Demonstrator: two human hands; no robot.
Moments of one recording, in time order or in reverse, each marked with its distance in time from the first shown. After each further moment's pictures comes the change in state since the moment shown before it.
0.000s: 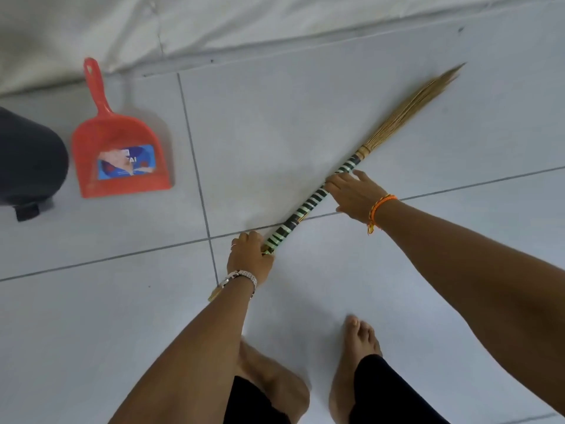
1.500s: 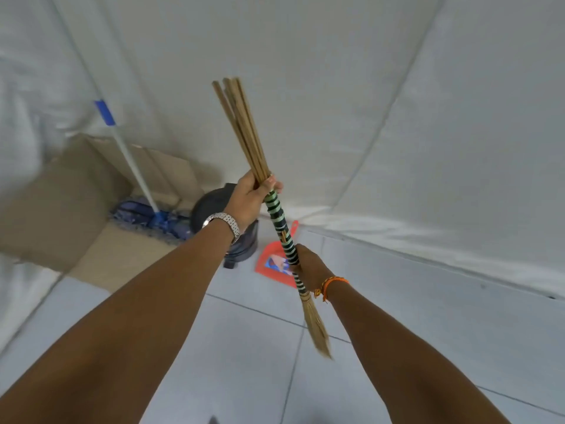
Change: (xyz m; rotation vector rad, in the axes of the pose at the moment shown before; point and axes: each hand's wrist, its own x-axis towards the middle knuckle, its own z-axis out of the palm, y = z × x) left_hand -0.308 -0.002 -0.608 -1.052 0.574 0.467; right_hand -0.085 -0.270 -0.525 0.829 0.187 -0.179
